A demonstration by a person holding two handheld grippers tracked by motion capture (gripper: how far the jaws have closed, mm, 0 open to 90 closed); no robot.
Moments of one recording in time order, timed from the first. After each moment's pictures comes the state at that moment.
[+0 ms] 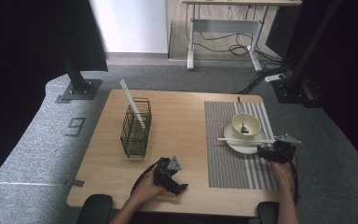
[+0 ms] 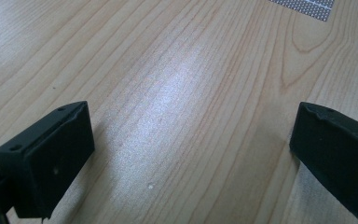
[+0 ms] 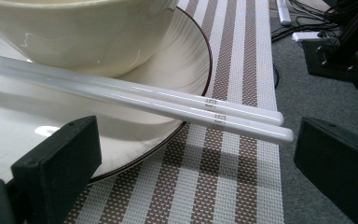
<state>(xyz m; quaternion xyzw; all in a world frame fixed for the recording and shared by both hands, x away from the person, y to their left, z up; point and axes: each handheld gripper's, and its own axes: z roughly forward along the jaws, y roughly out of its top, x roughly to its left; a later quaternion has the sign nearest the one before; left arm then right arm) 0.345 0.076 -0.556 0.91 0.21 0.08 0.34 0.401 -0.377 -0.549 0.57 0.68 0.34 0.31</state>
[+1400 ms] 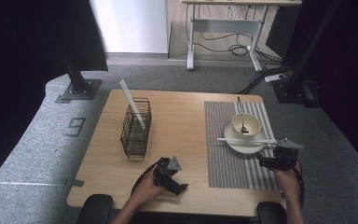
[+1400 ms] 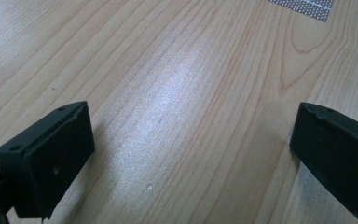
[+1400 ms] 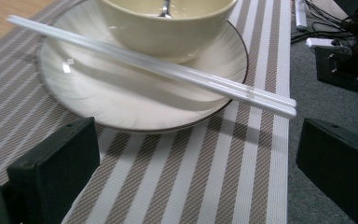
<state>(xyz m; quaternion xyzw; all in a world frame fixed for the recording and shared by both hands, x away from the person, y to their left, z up) 0.345 0.075 -0.556 0.91 0.21 0.08 0.34 0.357 -0.356 -0.512 0.53 0.73 0.32 0.30</state>
